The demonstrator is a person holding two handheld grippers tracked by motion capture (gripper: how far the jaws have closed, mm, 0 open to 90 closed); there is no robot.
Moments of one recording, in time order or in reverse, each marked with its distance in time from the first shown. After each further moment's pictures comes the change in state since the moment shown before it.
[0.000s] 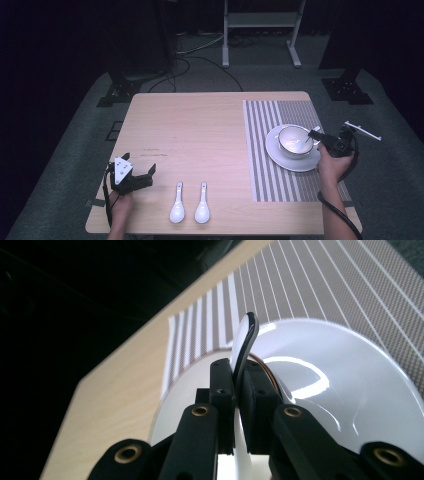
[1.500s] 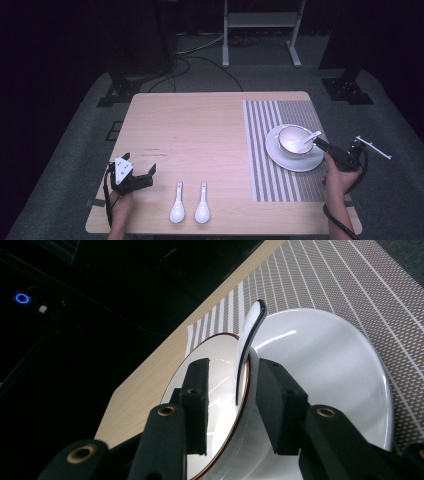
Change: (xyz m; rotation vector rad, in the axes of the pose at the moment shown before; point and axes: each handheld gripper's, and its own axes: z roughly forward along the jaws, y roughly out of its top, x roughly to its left) left arm -0.001 0.000 0.000 0.003 0.002 0.003; right arm -0.035 -0.023 -0.025 -0.080 0.140 0.055
